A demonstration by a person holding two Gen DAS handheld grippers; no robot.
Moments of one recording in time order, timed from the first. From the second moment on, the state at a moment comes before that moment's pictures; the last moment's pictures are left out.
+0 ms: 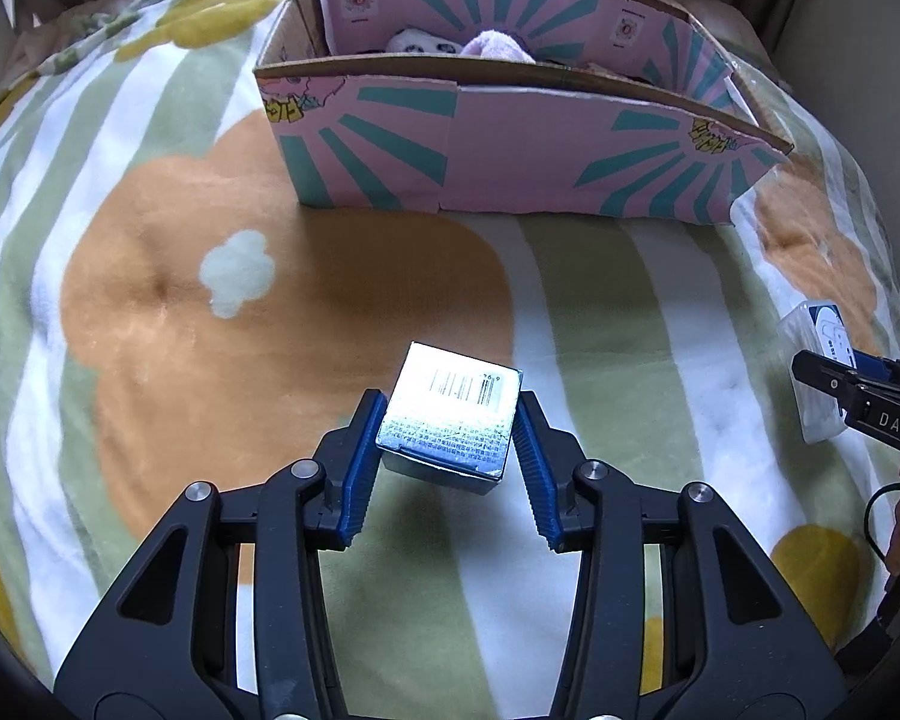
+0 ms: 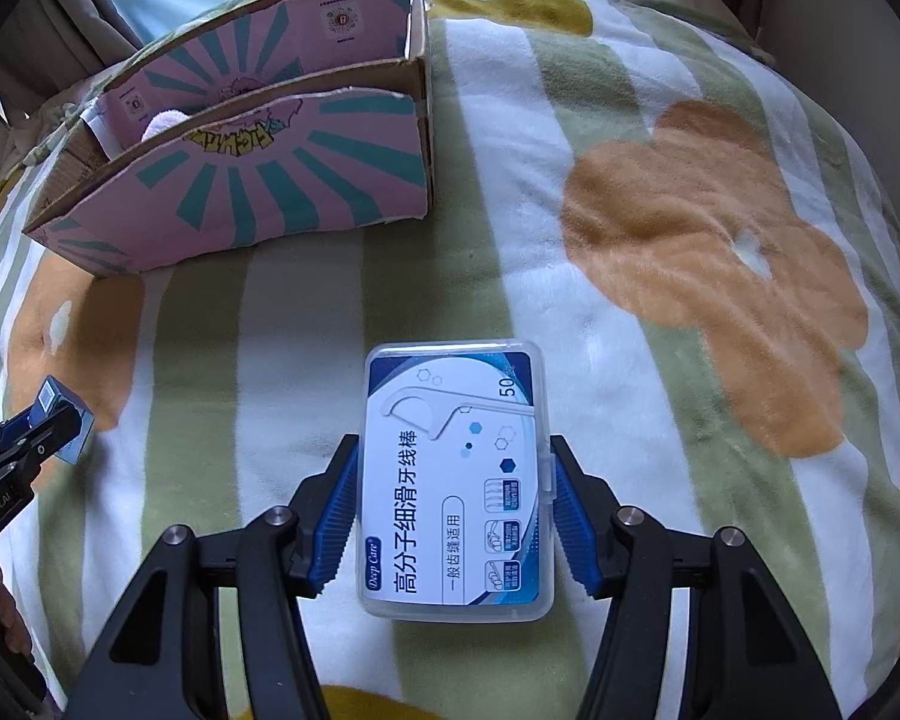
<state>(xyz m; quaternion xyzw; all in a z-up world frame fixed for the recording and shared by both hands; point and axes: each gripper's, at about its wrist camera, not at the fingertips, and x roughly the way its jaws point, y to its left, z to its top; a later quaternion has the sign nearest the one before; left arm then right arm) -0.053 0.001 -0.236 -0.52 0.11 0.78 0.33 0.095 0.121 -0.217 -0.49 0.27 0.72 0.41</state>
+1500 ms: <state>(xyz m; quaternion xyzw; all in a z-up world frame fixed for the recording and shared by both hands) -0.115 0.027 0.016 -0.46 0.09 0.81 0.35 -0.004 0.117 0.006 -0.42 0.26 0.80 0.35</state>
